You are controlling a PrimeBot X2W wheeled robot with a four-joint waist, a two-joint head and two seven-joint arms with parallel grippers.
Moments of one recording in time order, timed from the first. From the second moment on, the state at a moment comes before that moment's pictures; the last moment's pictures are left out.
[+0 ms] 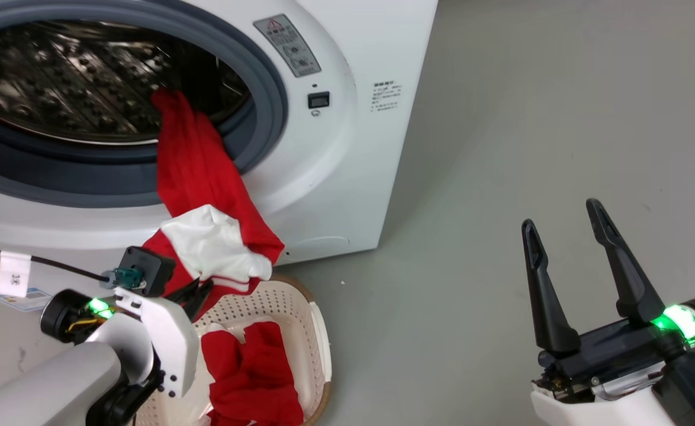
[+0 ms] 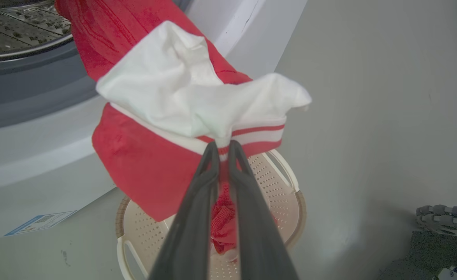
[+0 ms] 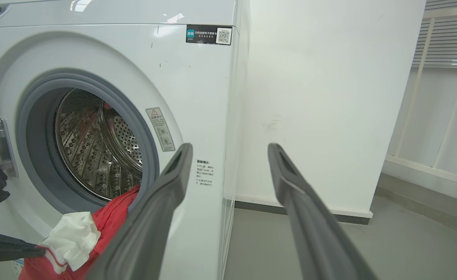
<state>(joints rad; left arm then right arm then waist) -0.66 0.87 -1.16 0.12 -1.05 0.21 0.03 0.03 -0.05 0.17 -0.37 0.00 0.13 -0.26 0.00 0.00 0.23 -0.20</state>
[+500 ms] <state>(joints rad) -0.63 0.70 -1.21 0.52 -1.10 0.04 0.05 -0.04 -0.05 0.15 -0.38 0.01 0.13 -0.26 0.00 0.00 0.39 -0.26</state>
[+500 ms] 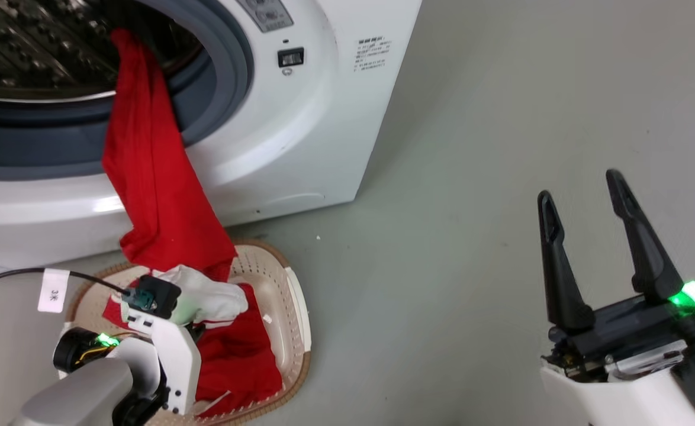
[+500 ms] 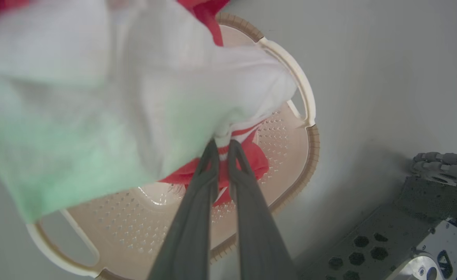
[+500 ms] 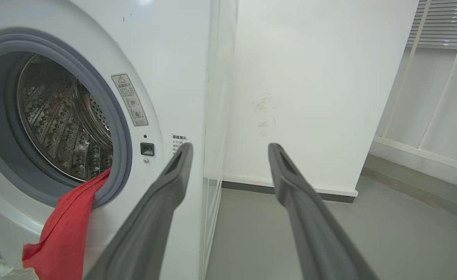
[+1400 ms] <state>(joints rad) -0.76 0.36 -1.24 1.14 -1.12 -0.13 0.07 -0.11 -0.05 0.13 -0.39 0.00 0.13 -0.26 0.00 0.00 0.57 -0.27</state>
